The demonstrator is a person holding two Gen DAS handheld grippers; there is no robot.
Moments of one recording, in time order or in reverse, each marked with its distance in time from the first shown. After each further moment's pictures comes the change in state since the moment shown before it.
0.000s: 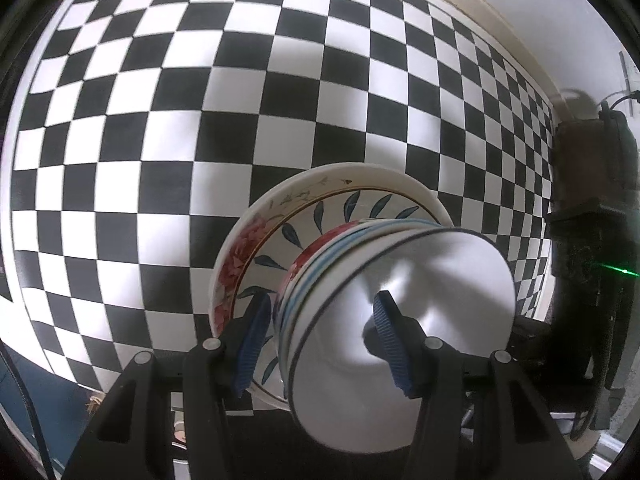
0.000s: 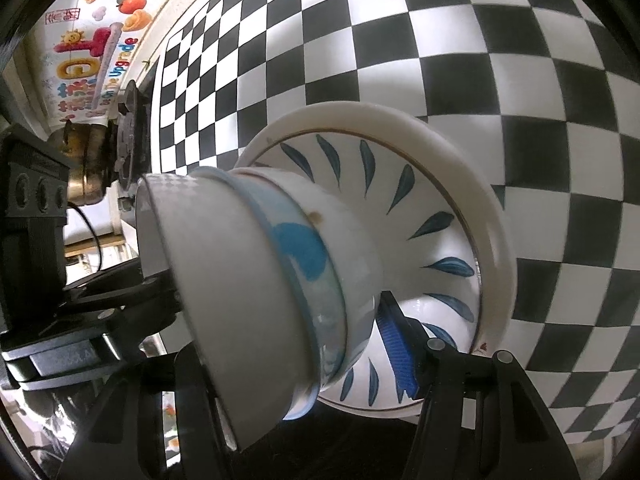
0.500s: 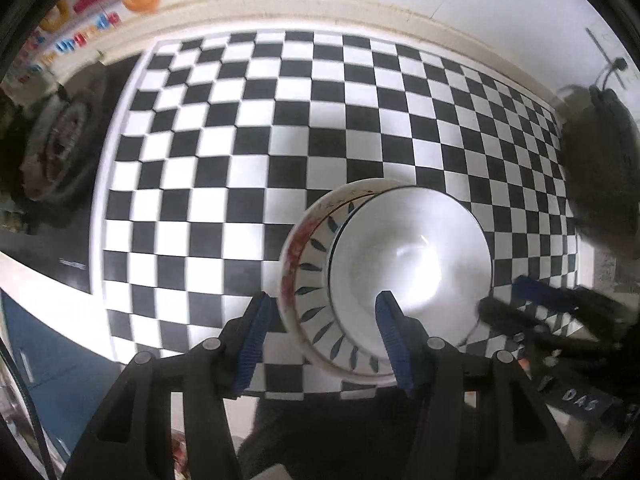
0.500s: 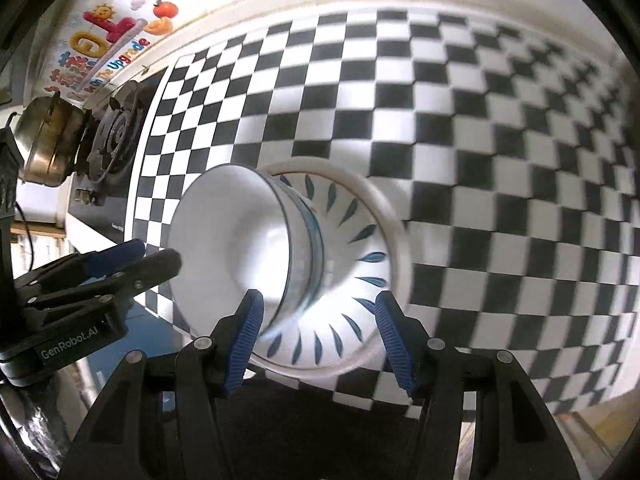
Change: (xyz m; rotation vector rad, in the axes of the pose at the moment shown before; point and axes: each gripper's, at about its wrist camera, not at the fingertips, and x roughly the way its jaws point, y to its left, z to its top) left arm -0.067 -0.016 -0.064 0.081 -0.244 0.229; right arm -0.083 0.051 -0.056 -0.146 -0.235 -0.323
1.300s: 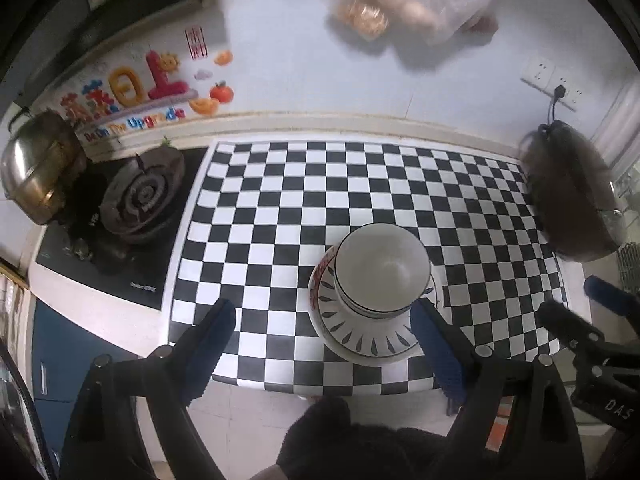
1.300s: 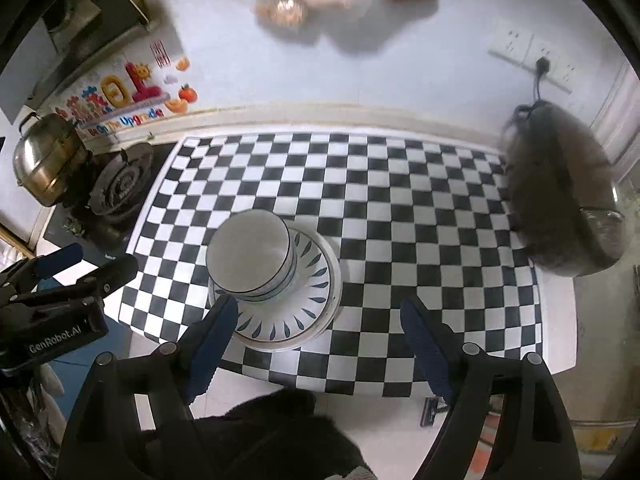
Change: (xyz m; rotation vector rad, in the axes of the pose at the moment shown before) left arm -0.128 -0.016 -0.095 0.018 -0.395 0.089; right arm -0.163 0.053 -0.121 -0.040 -0.417 -0.241
